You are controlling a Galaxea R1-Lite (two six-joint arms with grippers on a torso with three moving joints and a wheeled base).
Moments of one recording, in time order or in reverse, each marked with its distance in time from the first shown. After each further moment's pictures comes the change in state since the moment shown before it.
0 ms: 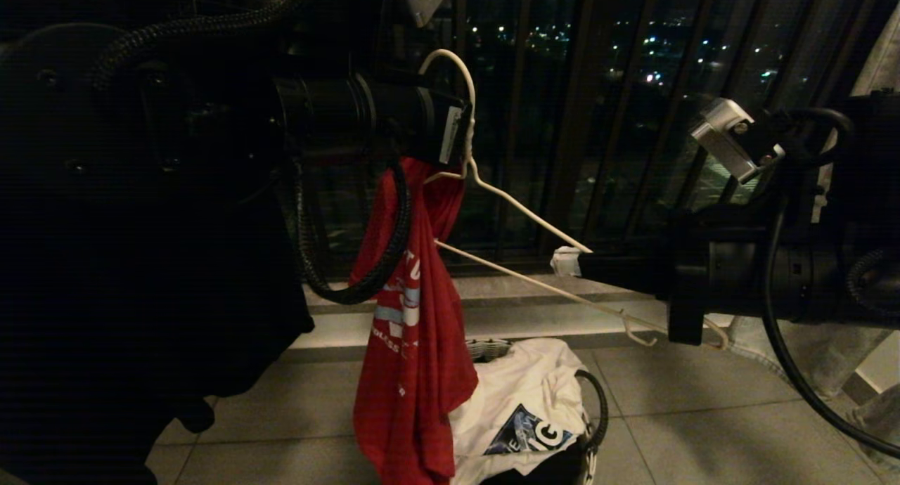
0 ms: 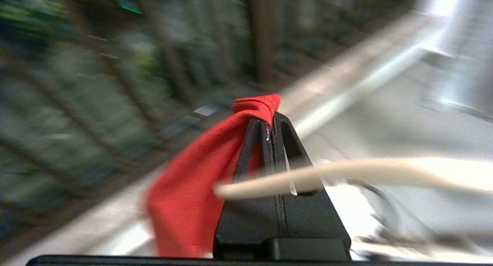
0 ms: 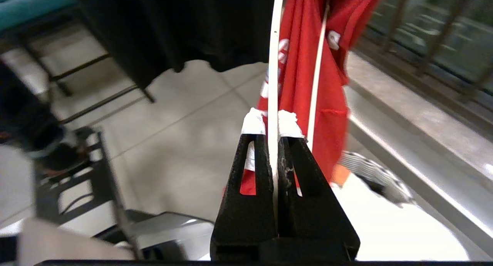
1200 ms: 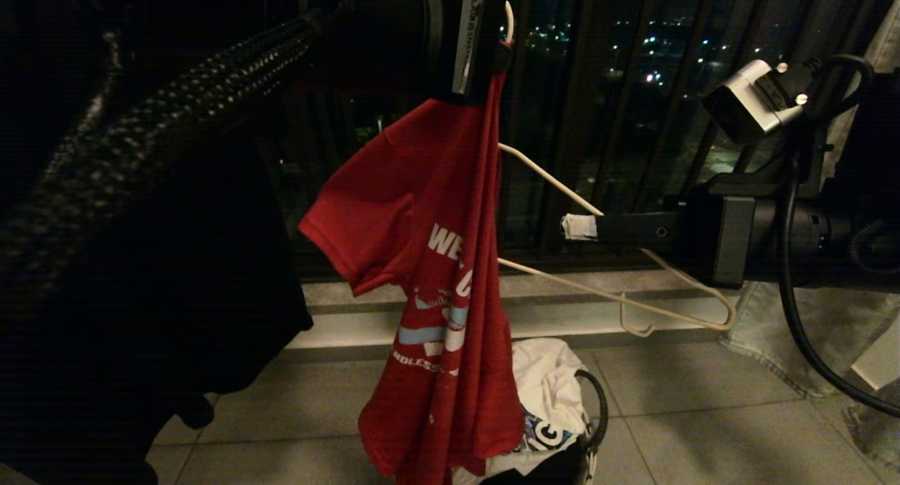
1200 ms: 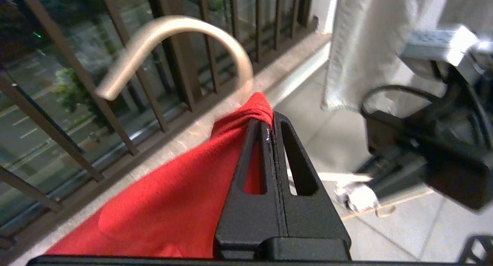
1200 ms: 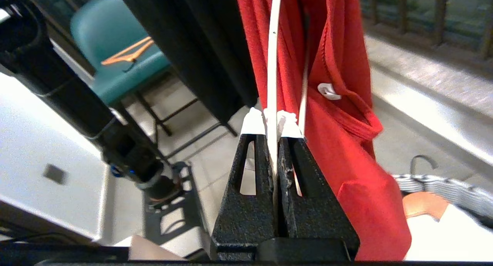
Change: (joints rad) left arm -0.126 -0.088 -0.156 0.215 -0.133 -0.059; right arm -0.111 0.043 0.001 -0.201 0.295 0.357
